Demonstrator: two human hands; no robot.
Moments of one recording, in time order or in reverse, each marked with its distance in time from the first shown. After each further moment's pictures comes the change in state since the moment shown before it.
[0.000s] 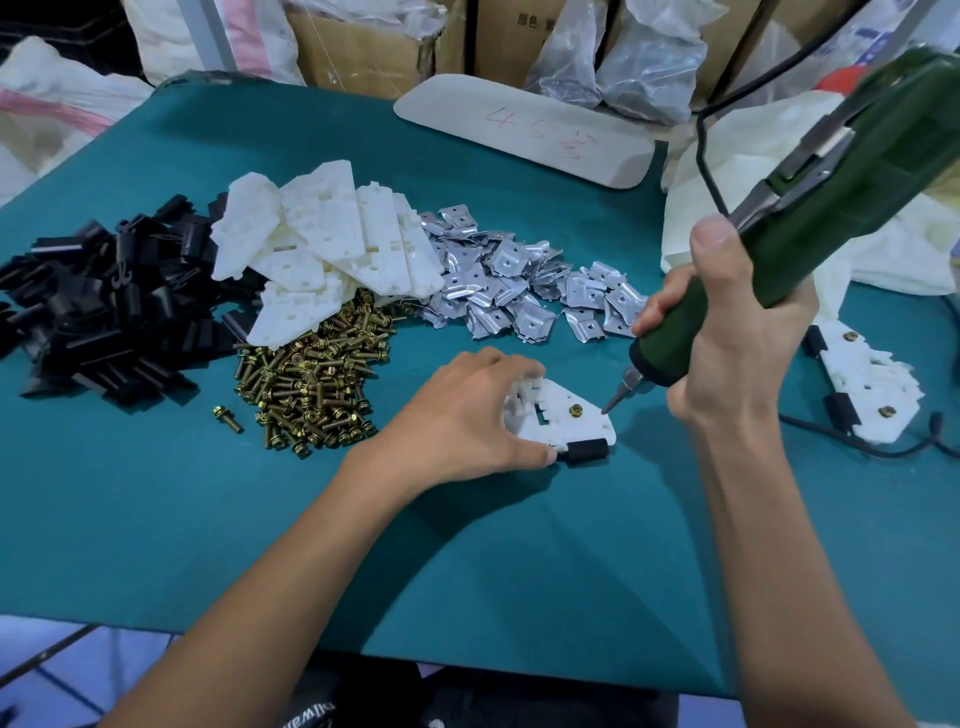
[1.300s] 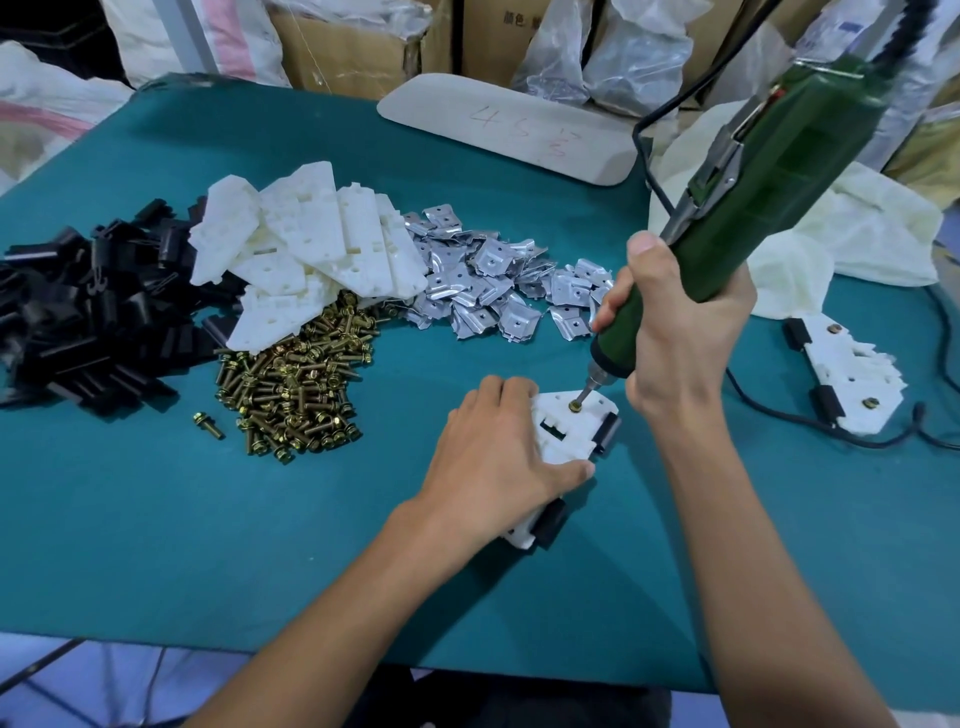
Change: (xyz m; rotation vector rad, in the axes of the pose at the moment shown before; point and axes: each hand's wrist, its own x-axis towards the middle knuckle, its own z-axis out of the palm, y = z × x) left_hand -0.011 0.030 0.047 -0.031 0.198 -0.075; right_hand 0.000 0.013 0.011 -0.017 0.005 0.016
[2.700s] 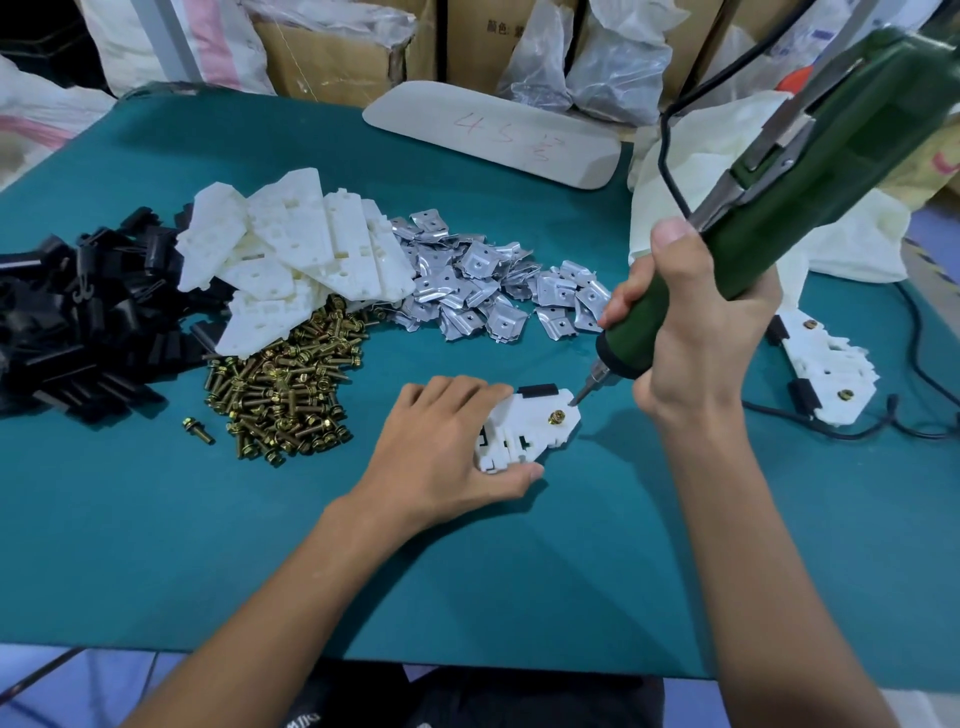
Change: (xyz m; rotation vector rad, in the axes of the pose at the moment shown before) left_hand -0.001 -0.040 -0.017 0.298 0.047 0.244; right_hand -0.004 -0.019 -0.010 0.056 0.013 -0.043
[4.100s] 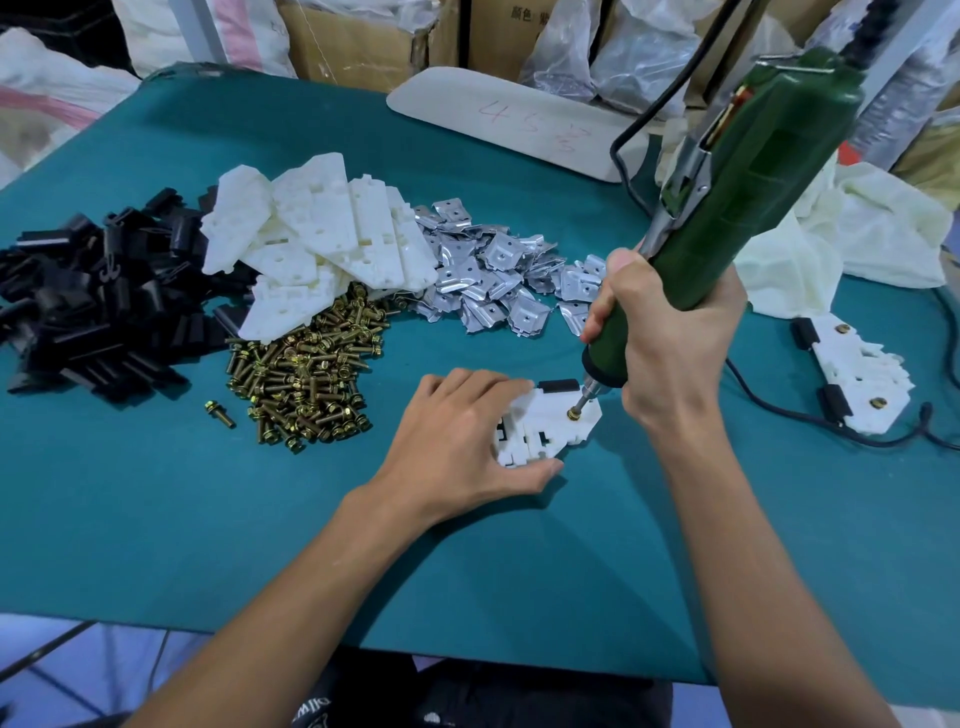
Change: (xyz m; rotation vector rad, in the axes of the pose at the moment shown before) left_hand -0.002 -0.002 0.004 -0.078 0.115 0.020; right_hand -0.010 0.027 0.013 -0.126 -0.100 0.015
